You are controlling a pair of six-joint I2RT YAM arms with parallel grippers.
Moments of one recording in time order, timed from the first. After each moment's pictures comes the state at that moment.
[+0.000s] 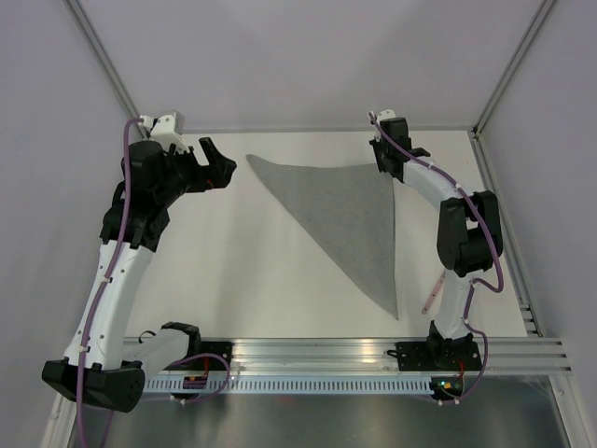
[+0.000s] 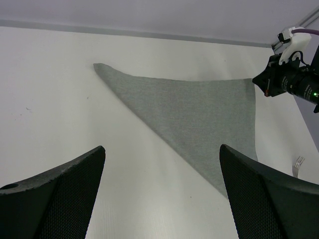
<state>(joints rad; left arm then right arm) -0.17 1.07 1.29 -0.52 0.16 -0.30 0.23 1.98 1.54 -0.25 0.25 -0.14</state>
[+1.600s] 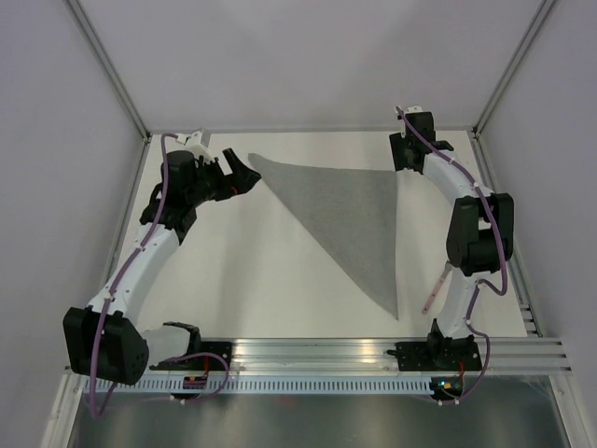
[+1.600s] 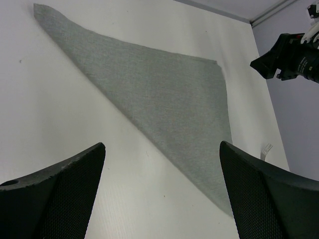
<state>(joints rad) -0.19 1.21 1.02 -0.19 0.30 -0.50 0.11 1.96 1.59 -0.38 0.26 -0.15</state>
